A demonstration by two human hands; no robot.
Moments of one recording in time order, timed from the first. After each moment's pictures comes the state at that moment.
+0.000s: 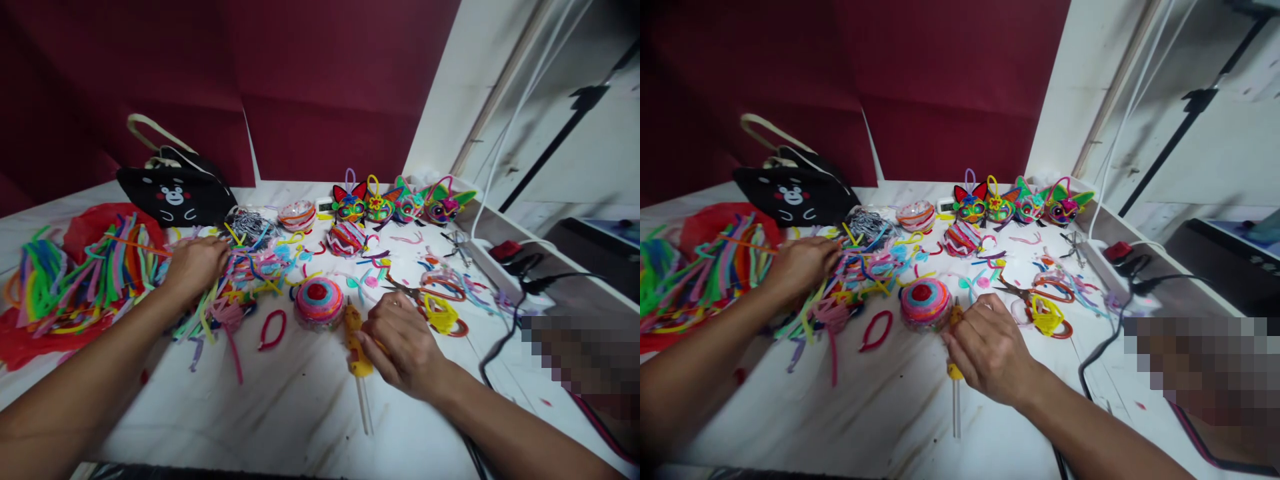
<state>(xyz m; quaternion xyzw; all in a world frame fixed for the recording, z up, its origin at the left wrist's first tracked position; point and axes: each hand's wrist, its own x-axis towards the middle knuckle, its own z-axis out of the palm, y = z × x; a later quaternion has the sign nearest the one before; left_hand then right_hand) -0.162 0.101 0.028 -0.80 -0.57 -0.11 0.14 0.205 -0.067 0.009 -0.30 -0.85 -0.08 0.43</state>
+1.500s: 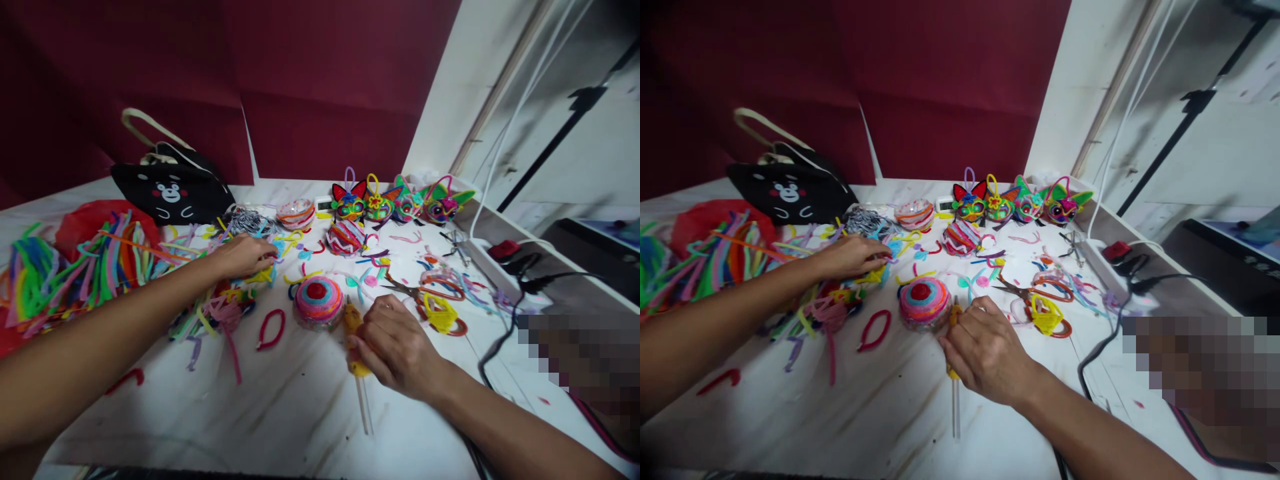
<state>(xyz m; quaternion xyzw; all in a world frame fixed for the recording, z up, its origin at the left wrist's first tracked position) -0.107 0.138 0.027 -0.90 -0.43 -0.05 0.02 0.204 -0.065 0.003 -0.31 -0.87 -0.07 0.38</state>
